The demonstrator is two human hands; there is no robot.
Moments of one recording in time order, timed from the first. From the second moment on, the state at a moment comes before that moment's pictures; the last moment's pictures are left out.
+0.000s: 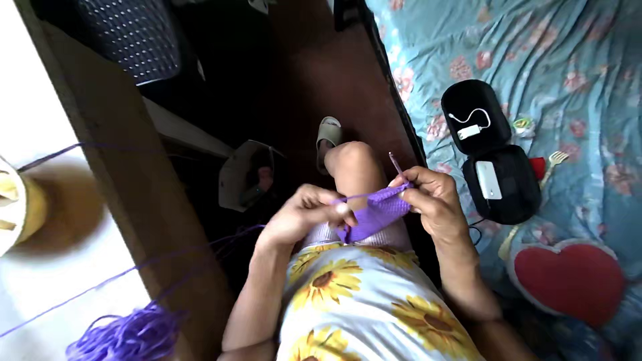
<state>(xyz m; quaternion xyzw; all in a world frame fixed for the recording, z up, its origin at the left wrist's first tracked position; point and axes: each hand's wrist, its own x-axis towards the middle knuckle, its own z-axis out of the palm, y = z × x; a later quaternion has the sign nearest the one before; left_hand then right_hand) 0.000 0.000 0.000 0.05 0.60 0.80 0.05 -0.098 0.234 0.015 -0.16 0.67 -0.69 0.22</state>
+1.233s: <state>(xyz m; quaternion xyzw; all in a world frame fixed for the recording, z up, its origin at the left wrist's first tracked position) -0.015 0.062 -0.001 -0.16 0.49 0.84 -0.18 -0.069 0.232 -0.008 -0.26 0.77 -0.59 0.02</state>
